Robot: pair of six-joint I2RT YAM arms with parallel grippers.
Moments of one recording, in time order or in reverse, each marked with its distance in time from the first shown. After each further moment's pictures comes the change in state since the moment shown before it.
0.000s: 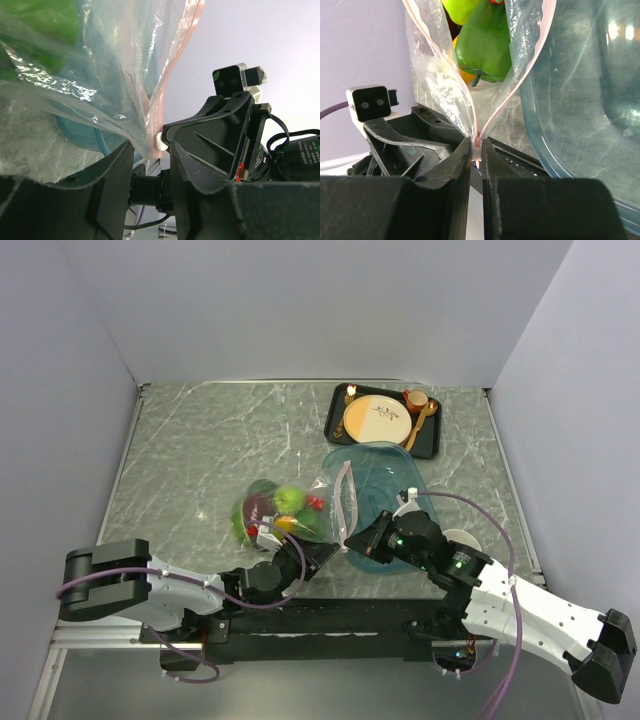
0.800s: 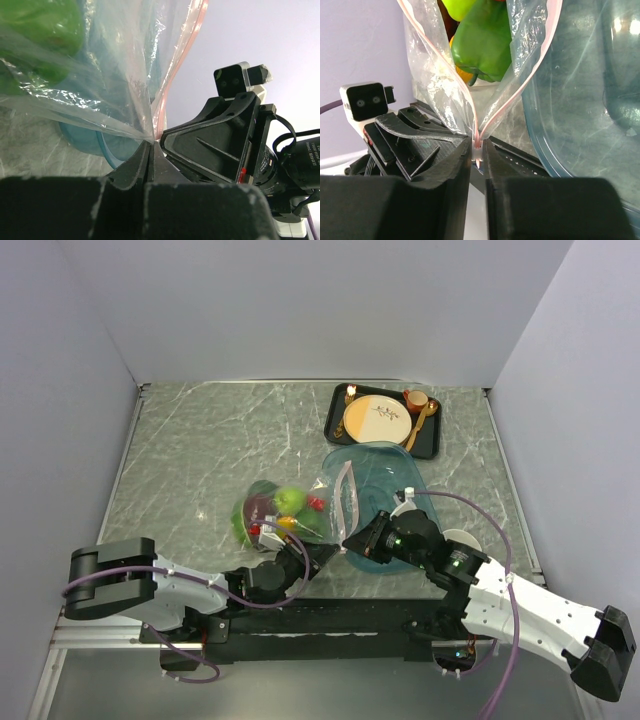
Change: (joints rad) left arm -0.001 0.035 0.024 0.003 -0.011 0.024; right arm -0.001 0.025 0.000 0.019 -0.031 -0.002
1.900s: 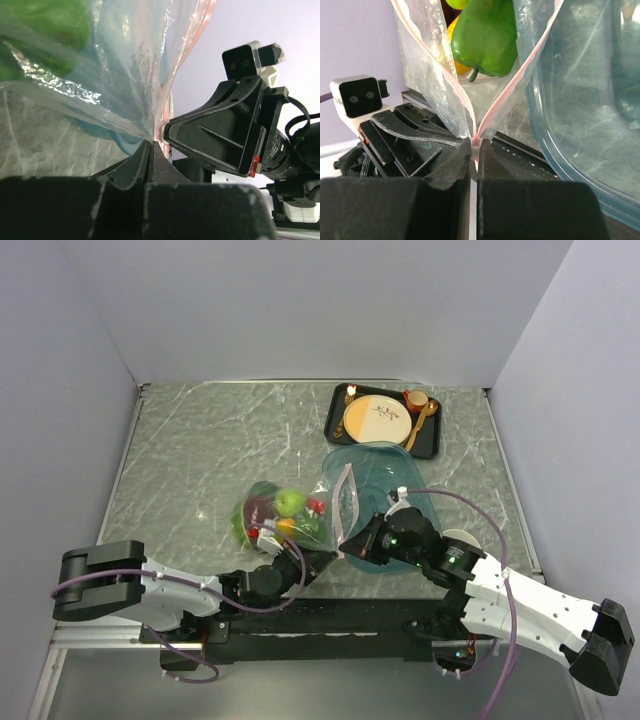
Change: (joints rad) left arm -0.033 -0.064 -0.024 -0.076 0.012 -0.003; right arm 0.009 0.047 0.039 -0.034 -0.022 -0.031
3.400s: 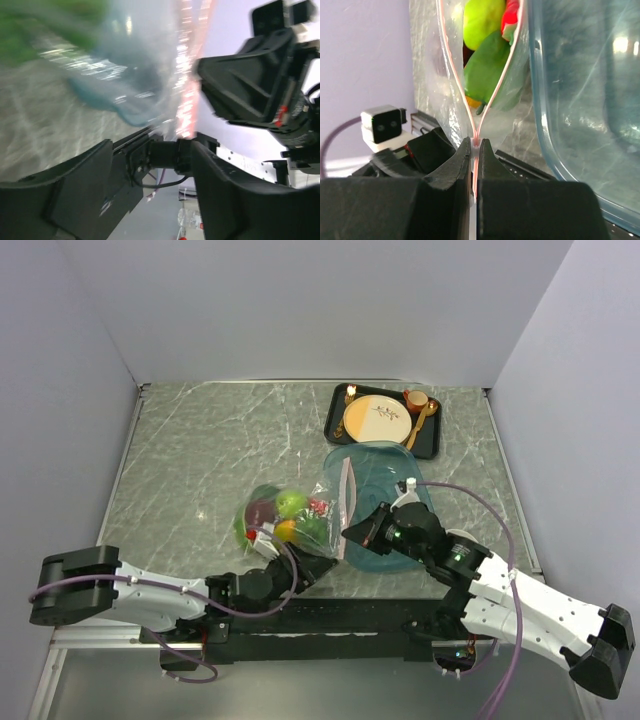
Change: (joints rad) left arm -0.027 -0.154 -0.049 -0.129 0.067 0.036; right arm -0.016 -0.016 0.051 -0.002 0.085 -0.027
